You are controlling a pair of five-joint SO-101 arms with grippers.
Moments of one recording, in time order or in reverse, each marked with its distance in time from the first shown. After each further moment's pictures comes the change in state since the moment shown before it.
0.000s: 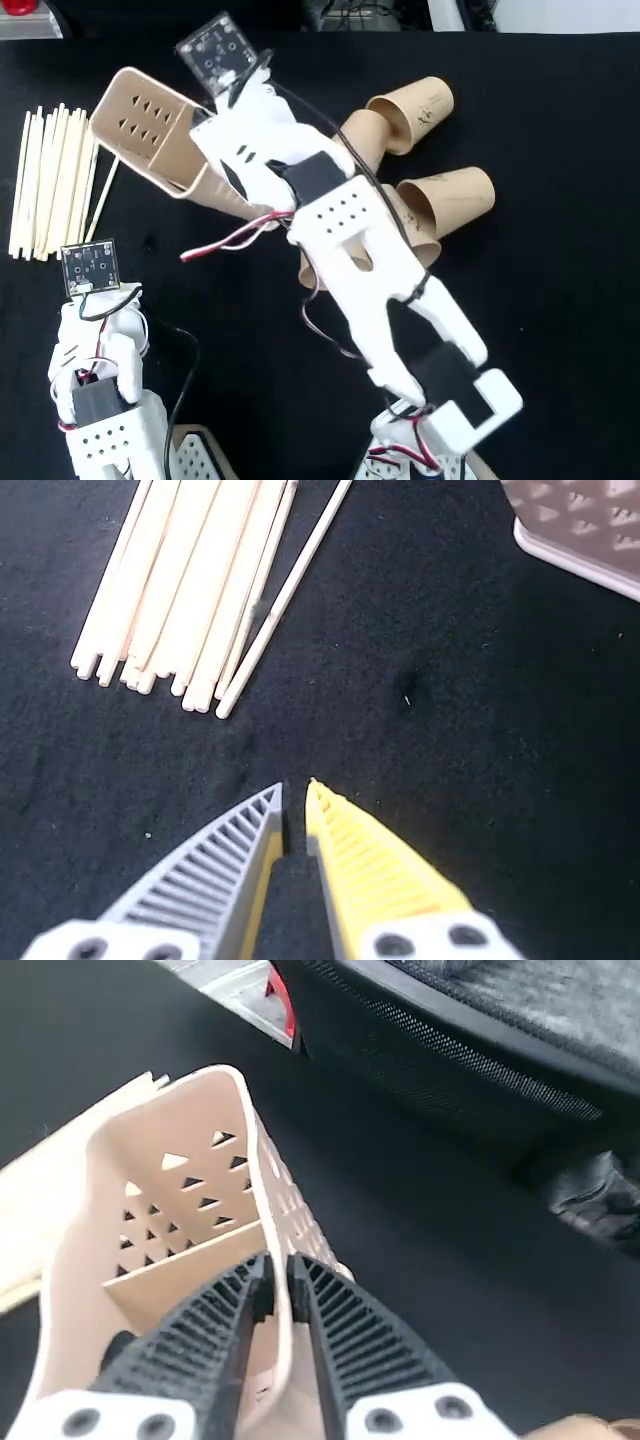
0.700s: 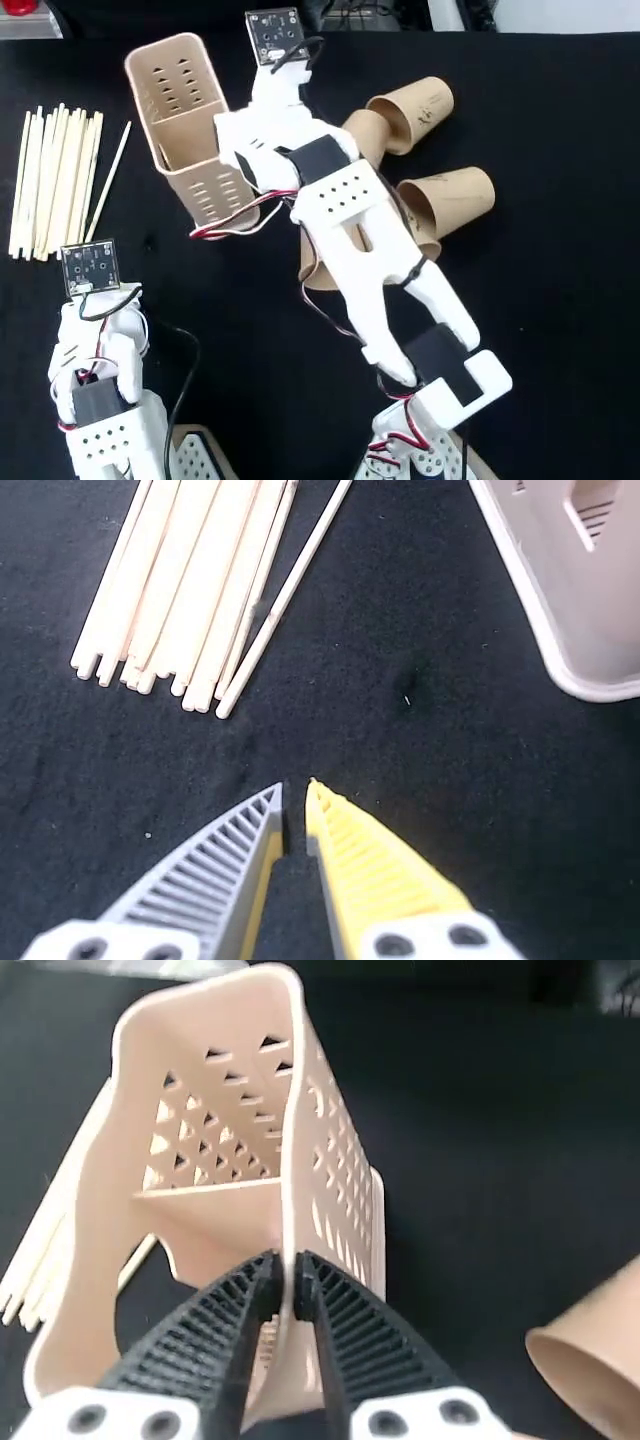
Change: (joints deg) left arm 0.0 0.0 0.0 0.0 0.0; right arm 3.1 5.8 -3.9 11.7 -21.5
